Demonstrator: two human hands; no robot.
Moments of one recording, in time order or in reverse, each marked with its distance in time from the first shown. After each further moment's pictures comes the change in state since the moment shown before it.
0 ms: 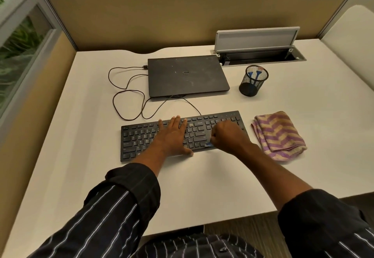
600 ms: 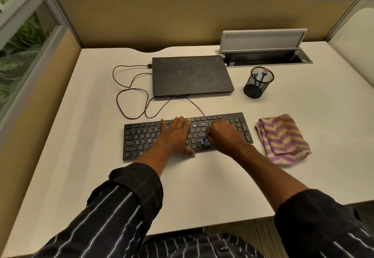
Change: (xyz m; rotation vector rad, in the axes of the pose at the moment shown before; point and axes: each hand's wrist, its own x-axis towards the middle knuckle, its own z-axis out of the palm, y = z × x) left_hand -0.003 0.001 -0.002 -0.050 0.010 -0.015; right_hand 0.009 -0.015 0.007 -0.008 0.020 -0.160
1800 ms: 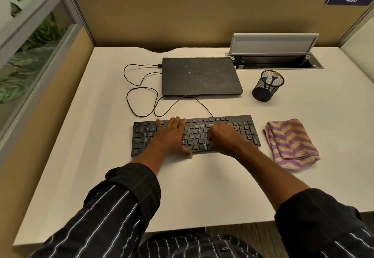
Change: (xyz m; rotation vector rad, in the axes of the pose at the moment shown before) left_hand -0.016 -0.033 0.005 -0.015 0.010 -0.068; right_hand 0.009 -0.019 0.001 -0.055 -0.138 -0.030
